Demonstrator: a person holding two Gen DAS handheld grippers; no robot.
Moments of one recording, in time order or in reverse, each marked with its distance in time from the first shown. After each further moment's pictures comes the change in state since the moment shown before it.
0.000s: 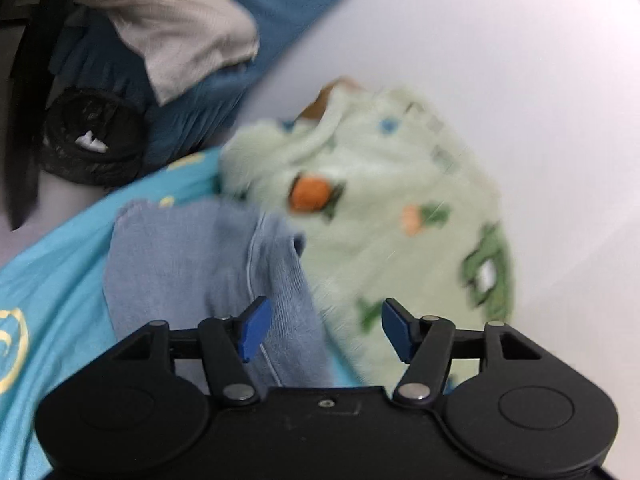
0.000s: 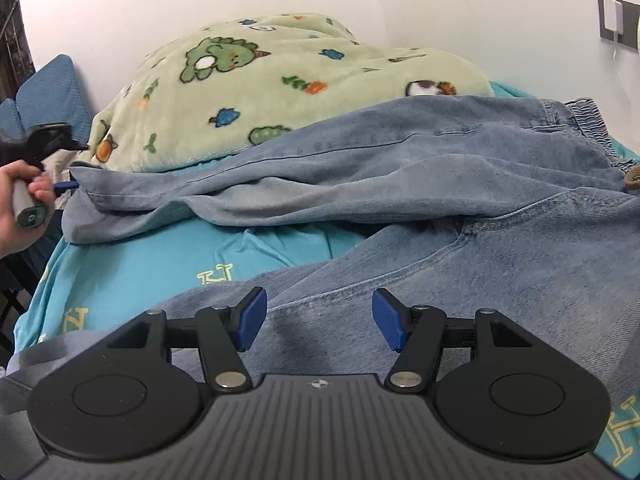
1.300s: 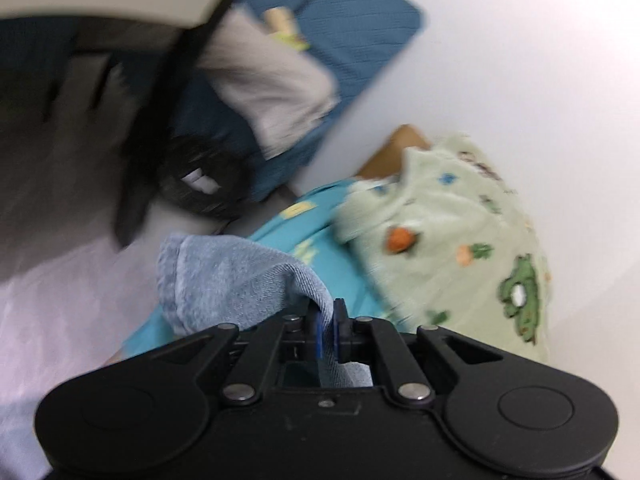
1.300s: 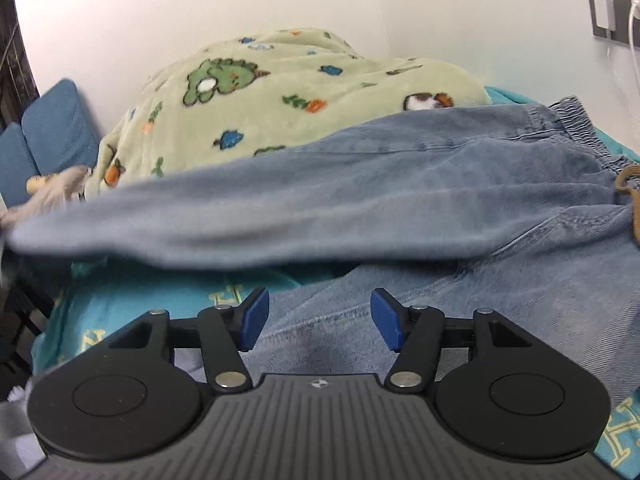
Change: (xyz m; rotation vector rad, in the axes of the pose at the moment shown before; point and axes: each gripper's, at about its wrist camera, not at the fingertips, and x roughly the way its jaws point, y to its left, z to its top) left arm -0.146 0.051 0.015 -0.041 0.004 0.261; right arm -0.018 -0.014 0.012 0.043 -0.043 0.043
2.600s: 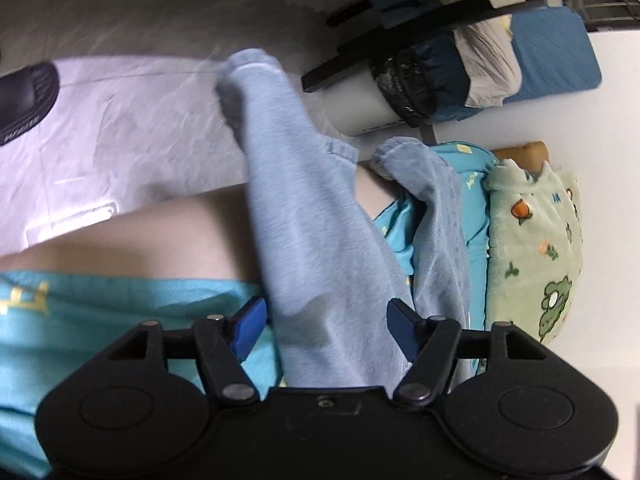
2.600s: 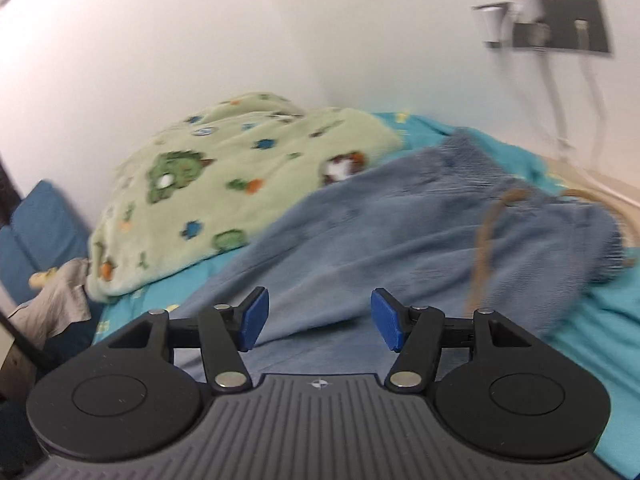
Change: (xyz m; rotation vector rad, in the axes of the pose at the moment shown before) left arm -0.181 0.162 -0.105 -0.538 0.246 0.139; right arm -0.107 -0.093 0.051 0.227 -0.063 -0.069
